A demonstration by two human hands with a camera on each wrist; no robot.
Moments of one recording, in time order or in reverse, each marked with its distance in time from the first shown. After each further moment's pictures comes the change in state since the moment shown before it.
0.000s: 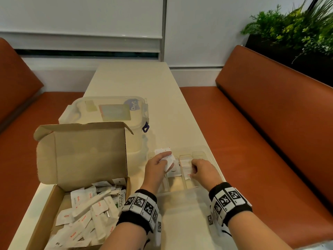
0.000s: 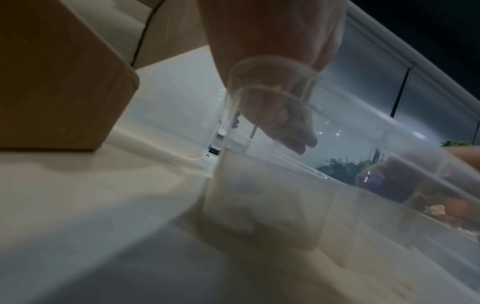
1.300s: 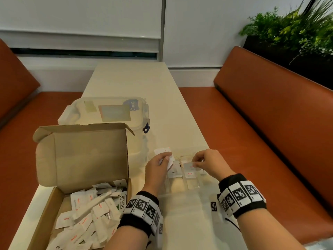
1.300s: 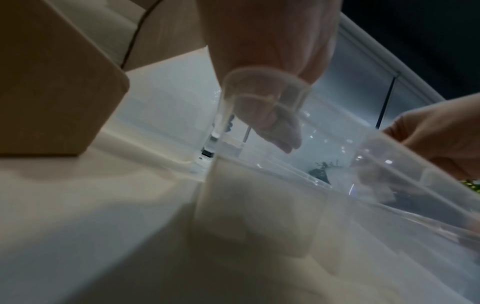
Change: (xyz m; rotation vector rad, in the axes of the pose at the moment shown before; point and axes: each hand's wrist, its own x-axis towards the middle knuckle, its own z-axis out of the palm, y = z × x) left_hand 0.004 -0.001 -0.003 0.237 0.053 0.132; right_hand 0.000 -0.013 -0.054 0.174 -0.059 0.002
